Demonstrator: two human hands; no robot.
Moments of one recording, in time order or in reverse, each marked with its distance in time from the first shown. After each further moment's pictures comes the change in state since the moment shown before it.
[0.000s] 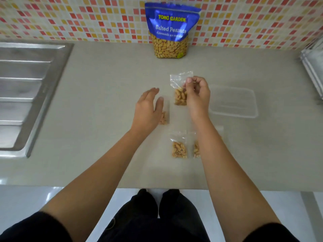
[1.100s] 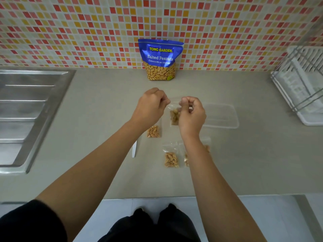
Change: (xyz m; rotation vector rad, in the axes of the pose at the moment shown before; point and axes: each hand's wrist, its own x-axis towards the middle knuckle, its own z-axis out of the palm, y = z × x) left_hand 0.029 0.062 -0.031 0.138 -0.024 0.366; right_hand -0.039 -0.040 -0.012 -0.222 0.249 -0.149
